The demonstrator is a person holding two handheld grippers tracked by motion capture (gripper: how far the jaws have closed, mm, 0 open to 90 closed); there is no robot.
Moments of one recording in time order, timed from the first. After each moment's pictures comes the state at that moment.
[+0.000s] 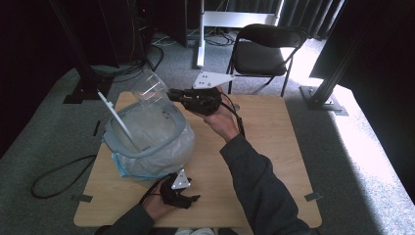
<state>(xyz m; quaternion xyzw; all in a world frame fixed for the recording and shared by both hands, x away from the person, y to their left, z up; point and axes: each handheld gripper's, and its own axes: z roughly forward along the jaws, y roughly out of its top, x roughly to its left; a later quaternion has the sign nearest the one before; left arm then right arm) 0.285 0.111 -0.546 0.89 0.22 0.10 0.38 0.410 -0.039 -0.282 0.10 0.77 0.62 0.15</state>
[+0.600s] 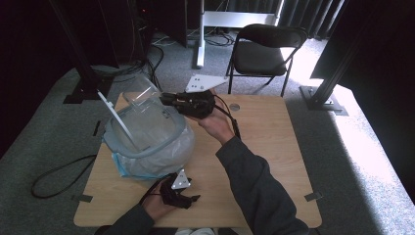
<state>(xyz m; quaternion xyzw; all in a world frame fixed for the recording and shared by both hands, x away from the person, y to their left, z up) 0.285 0.111 -0.545 0.89 0.22 0.10 0.38 0.400 -0.024 -0.281 0.08 0.77 0.62 0.13</state>
